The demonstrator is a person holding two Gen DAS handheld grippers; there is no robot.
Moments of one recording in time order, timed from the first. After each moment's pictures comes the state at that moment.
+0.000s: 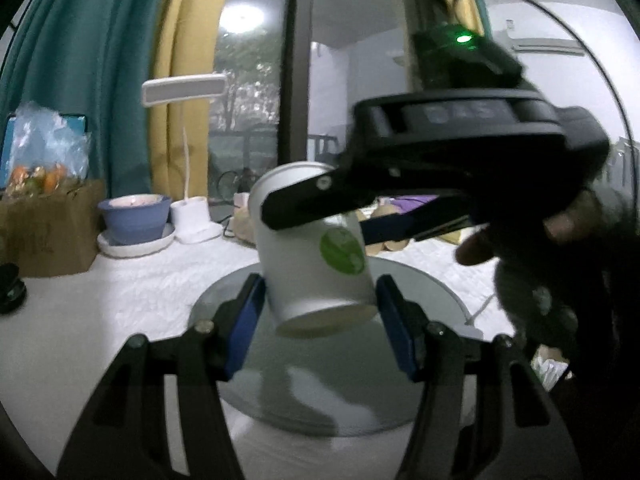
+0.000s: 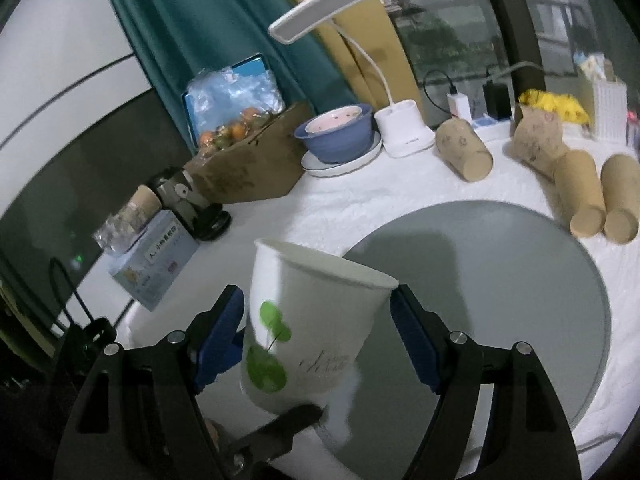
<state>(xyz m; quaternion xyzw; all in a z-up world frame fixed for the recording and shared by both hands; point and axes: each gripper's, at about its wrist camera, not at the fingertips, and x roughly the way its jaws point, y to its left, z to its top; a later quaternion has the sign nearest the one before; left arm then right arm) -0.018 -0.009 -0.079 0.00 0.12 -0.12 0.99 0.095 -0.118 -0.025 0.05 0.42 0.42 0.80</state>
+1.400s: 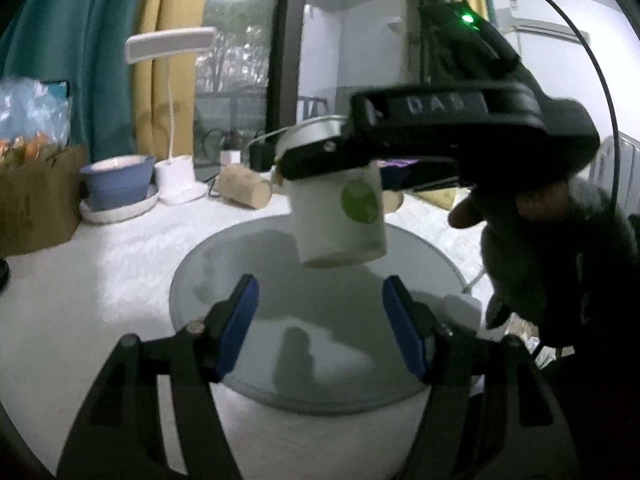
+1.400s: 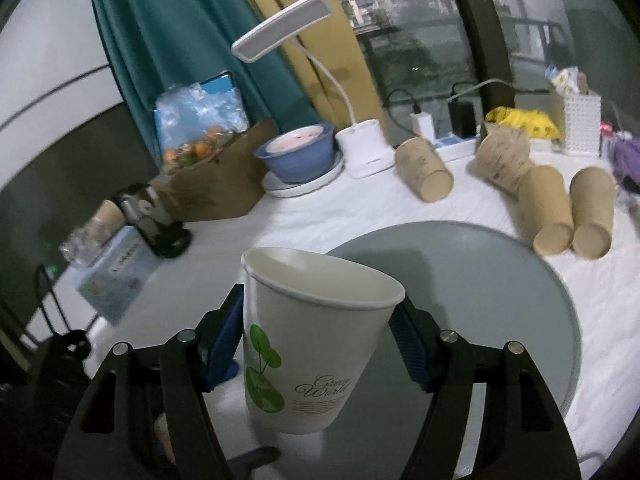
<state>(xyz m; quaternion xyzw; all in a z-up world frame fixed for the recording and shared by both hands) 0.003 -0.002 -0.090 -0.02 0.20 -0.14 0.97 0.115 -0.128 -0.033 0.02 0.38 0.37 0.85</state>
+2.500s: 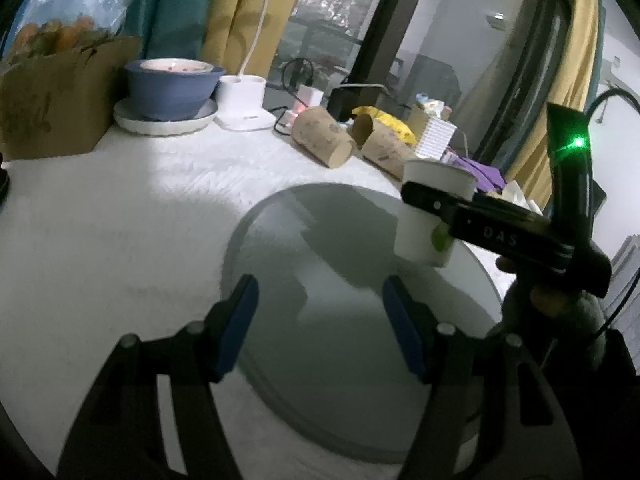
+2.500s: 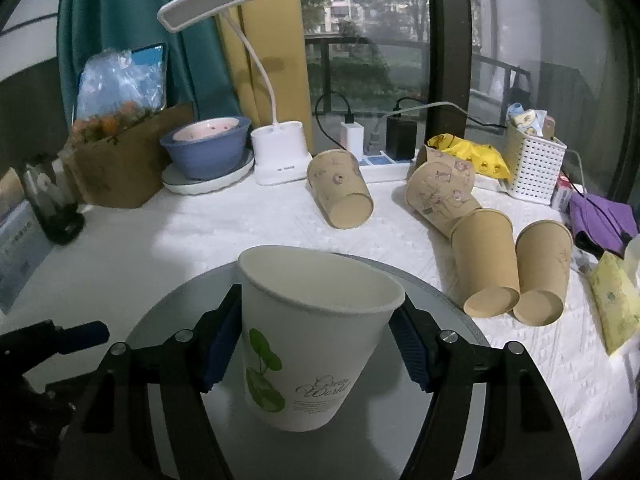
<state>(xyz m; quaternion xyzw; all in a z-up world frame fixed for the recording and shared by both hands) 0.075 0.059 -0.089 -0.16 0.33 -0.06 0.93 0.176 -0.117 -0.068 -0.10 0.35 0.26 0.89</state>
